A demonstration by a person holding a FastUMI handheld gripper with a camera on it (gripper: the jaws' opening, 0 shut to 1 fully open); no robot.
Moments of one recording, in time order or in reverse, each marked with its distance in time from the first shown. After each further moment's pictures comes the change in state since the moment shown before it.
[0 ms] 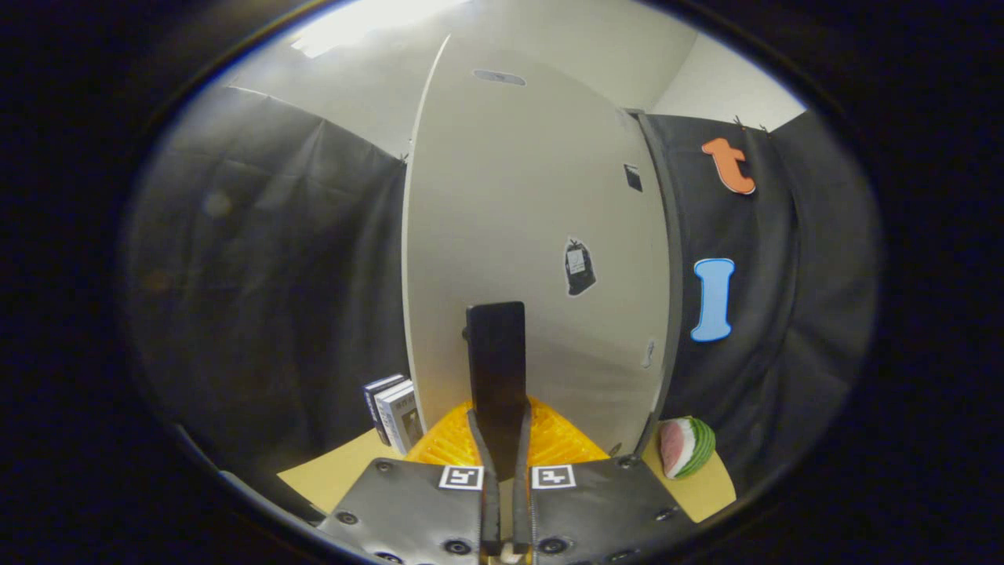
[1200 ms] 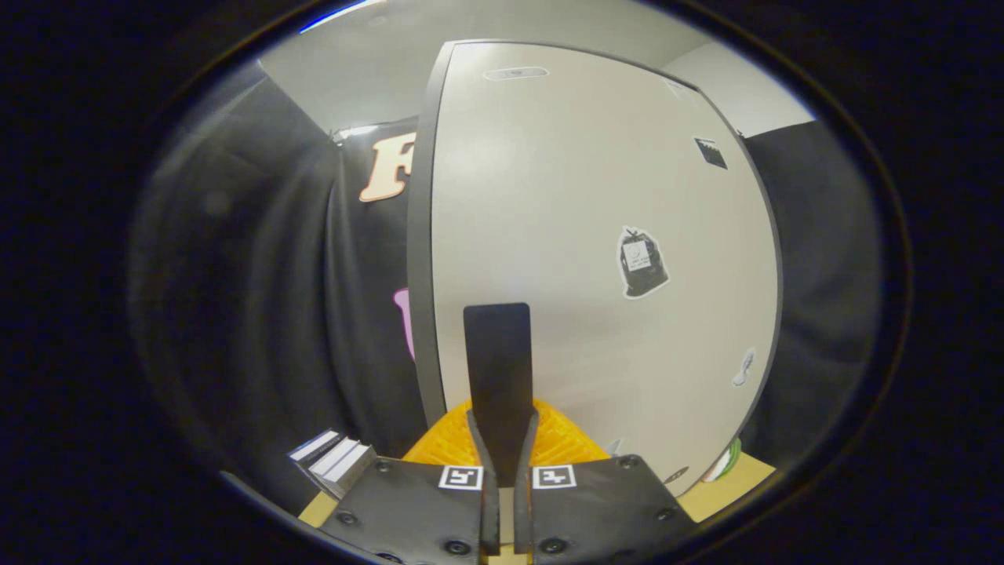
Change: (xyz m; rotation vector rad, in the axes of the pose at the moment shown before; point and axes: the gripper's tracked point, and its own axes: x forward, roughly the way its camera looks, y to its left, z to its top) arm 0.265 0.097 -0.009 0.029 -0.052 -0.317
